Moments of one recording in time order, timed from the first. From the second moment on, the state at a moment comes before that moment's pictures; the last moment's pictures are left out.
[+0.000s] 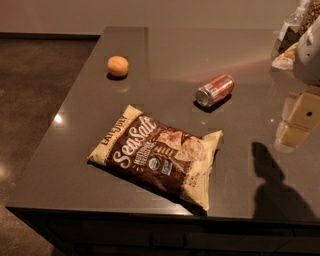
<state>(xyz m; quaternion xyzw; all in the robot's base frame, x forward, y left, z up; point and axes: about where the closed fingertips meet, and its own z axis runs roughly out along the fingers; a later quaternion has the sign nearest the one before) 0.438 -0.217 0.977 -0.60 0.78 -0.03 0.16</state>
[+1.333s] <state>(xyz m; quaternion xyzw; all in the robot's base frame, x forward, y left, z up) 0.446 -0.143 0.916 -0.59 0.79 0.00 0.13</state>
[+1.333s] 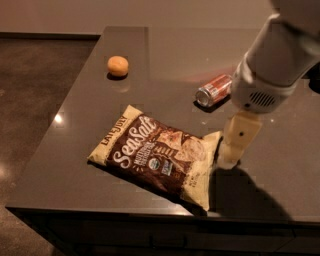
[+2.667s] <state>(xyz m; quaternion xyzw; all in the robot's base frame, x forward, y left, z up) 0.431 -0.079 0.843 -0.65 0.76 0.05 0.09</state>
